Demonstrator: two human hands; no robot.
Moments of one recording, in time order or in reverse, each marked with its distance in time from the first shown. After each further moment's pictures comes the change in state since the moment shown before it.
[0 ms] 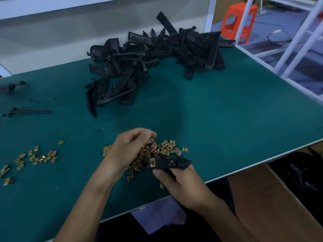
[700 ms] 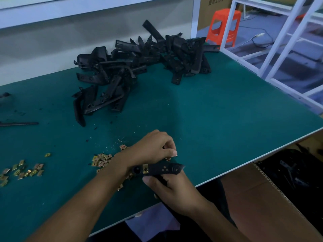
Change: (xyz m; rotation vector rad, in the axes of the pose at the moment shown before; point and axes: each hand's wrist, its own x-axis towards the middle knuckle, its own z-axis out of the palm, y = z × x) left_hand 0.067 0.008 0.061 0.787 -0.481 0.258; right_hand 0.002 0.003 0.000 0.110 0.041 -0.008
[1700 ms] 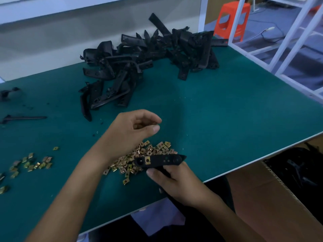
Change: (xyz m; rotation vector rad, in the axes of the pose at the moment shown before) left_hand -0.071 0.007 -0.055 -0.566 0.383 -0.046; right_hand 0.007 -0.005 -0.004 0.036 -0.088 0.118
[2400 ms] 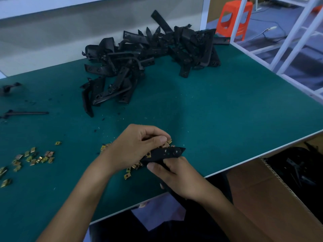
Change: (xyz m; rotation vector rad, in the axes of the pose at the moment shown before) left_hand -0.023 0.003 0.018 -0.039 -0.133 -0.122; right_hand 0.002 -0.009 -0.001 -0.079 0.011 -0.061
